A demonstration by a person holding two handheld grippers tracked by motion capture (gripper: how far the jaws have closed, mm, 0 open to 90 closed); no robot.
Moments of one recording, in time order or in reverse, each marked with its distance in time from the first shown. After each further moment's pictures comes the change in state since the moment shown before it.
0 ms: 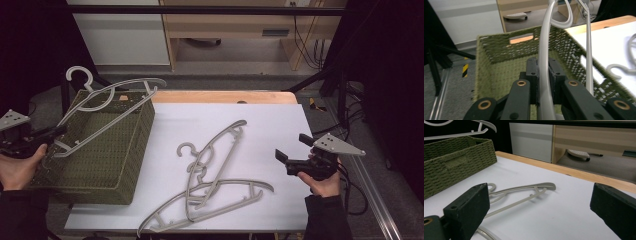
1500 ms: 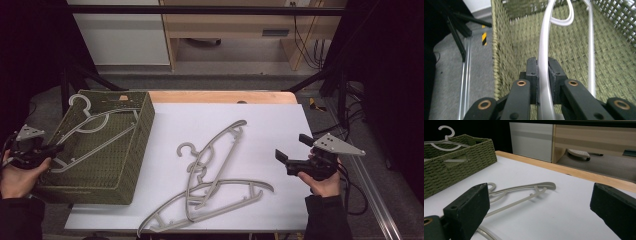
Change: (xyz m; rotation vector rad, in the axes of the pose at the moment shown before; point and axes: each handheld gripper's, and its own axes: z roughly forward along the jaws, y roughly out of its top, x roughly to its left) left arm 0.017 -0.046 0.029 0.298 0.117 0.053; right arm 0.000 0.000 0.000 0.001 0.000 0.001
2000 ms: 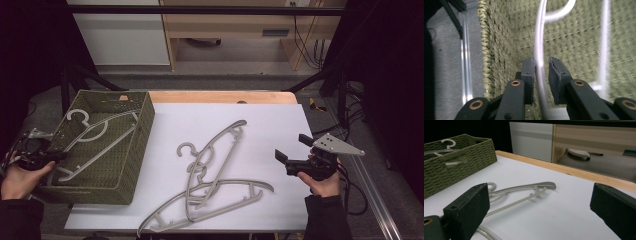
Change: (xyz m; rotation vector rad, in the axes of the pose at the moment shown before) left arm -0.003 -0.001 0.008 0.155 -0.005 -0.008; right arm 0.000 0.000 0.000 0.006 0.003 0.000
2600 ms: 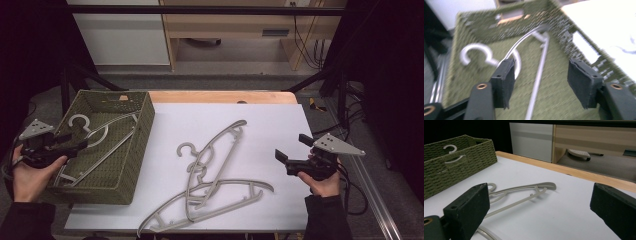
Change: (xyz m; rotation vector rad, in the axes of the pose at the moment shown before) left arm -0.060 0.029 -0.044 -0.377 -0.155 0.015; right arm -0.001 0.000 0.000 -0.005 0.001 0.003
